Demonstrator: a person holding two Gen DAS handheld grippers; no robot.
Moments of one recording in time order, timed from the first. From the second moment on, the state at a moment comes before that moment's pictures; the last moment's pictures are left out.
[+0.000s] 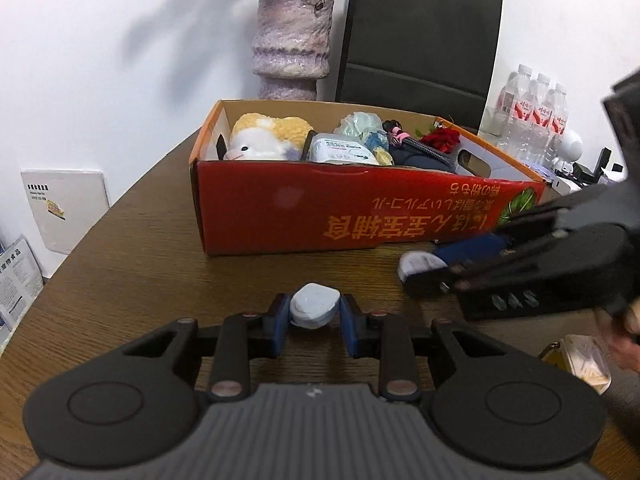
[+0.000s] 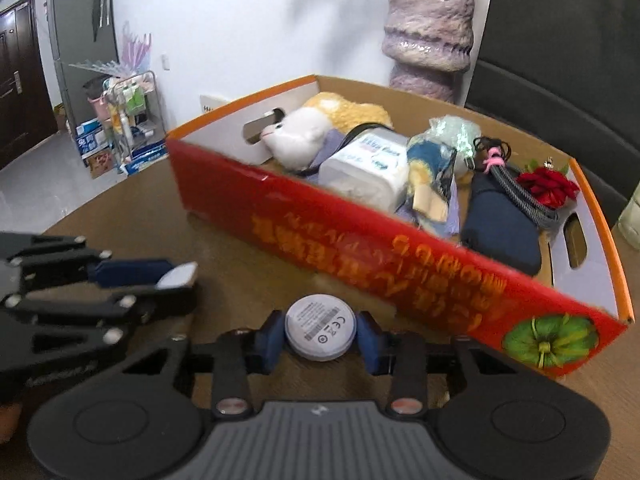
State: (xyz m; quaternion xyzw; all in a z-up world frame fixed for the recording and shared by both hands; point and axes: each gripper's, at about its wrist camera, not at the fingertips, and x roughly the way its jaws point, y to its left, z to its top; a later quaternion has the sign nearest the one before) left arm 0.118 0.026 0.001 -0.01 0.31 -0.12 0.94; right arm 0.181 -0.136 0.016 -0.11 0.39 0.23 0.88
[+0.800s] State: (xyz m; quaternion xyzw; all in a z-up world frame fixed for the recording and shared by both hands) left arm -0.024 0.019 0.053 0.02 0.26 -0.09 0.96; right arm -0.008 -0.173 0.078 -0.03 0.29 0.14 0.95
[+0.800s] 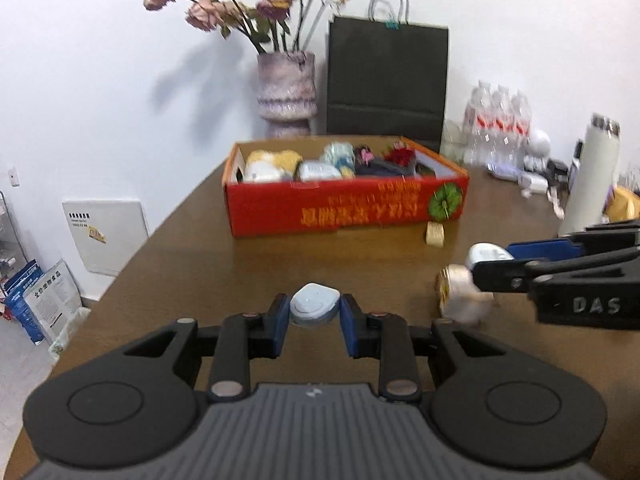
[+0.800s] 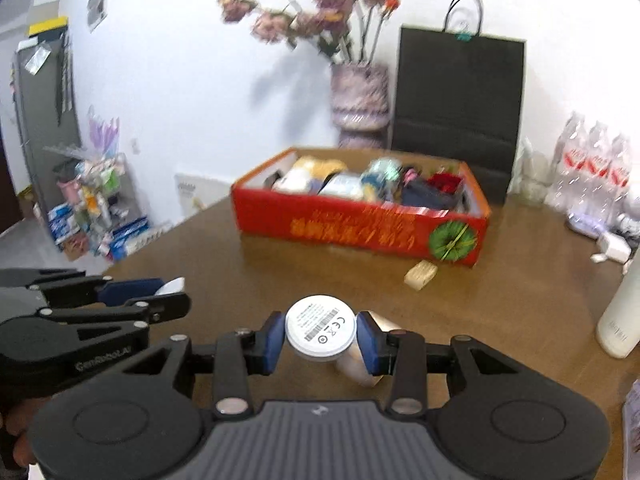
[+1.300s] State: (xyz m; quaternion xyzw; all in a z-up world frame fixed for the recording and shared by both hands) left arm 0.202 0.031 0.093 0.00 0.31 -0.12 0.94; right arm 0.197 -0.190 0.135 0.01 0.30 0.16 0.94
